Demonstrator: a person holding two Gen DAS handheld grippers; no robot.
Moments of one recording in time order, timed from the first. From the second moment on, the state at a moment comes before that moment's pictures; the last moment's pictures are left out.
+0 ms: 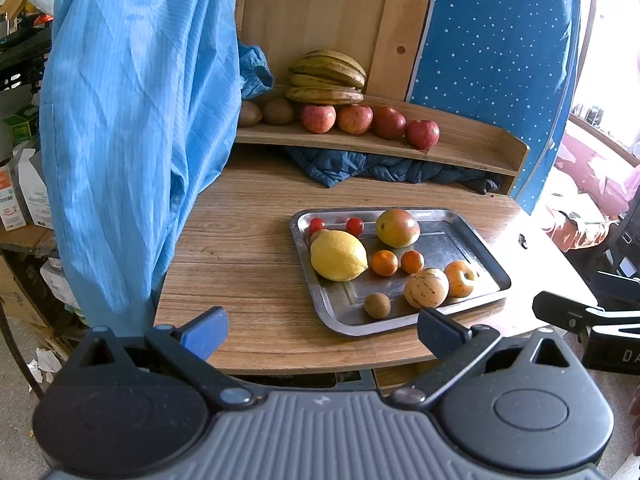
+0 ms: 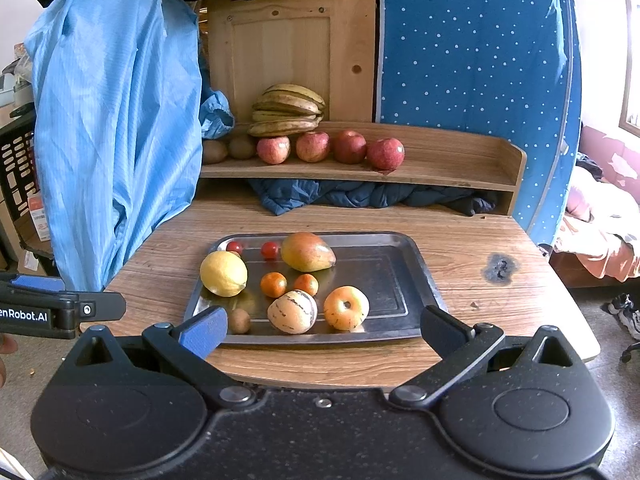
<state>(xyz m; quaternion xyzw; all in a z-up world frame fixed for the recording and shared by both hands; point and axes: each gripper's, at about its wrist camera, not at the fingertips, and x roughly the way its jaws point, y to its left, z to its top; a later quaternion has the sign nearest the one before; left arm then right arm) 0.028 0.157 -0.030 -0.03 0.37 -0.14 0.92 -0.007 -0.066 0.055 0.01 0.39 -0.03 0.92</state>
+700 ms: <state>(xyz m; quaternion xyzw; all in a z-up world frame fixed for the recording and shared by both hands) 0.021 0.157 -0.028 -0.02 0.38 -0.12 0.92 -0.009 -0.065 0.056 0.01 0.39 -0.03 0.92</state>
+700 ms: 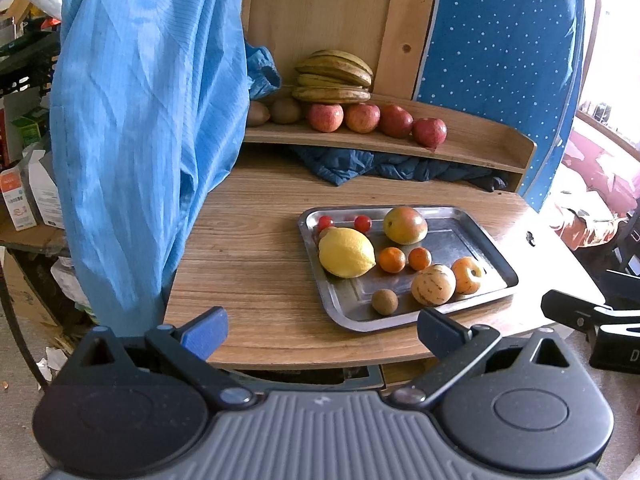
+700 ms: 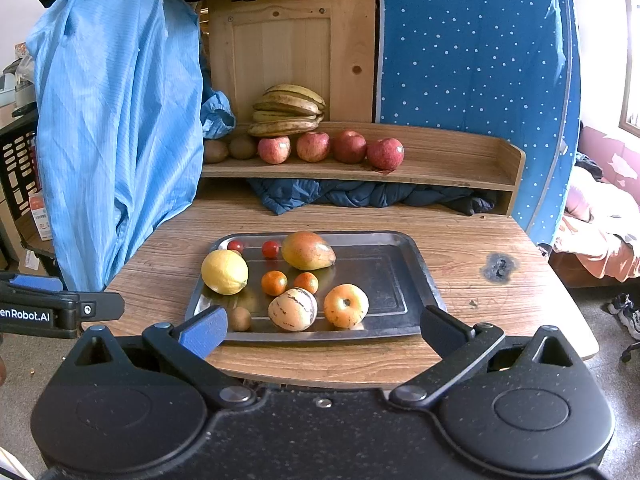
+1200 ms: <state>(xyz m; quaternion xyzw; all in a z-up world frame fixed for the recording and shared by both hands) 0.019 0.154 -0.026 -0.01 0.38 -0.12 0.92 -0.013 -0.065 0.057 0.01 0.39 -0.03 0.92</state>
